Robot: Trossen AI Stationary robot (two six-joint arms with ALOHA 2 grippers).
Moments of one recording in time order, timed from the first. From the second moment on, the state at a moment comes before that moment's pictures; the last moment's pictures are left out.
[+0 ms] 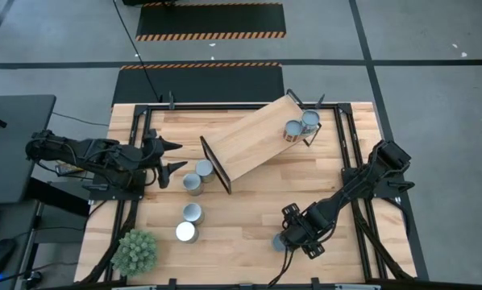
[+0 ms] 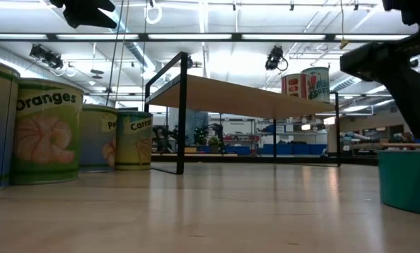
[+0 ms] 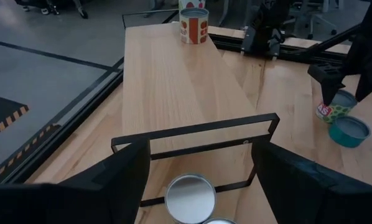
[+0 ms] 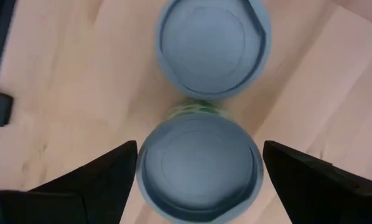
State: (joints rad) left arm -0.26 0.69 0.81 -0.57 -0.58 -0.28; right arm 0.62 1.77 1.18 -0.83 -0.05 0.18
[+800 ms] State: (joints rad) left arm -0.26 0.69 0.81 -0.57 -0.58 -0.30; right arm 0.52 1.77 1.11 -0.80 -0.05 0.26
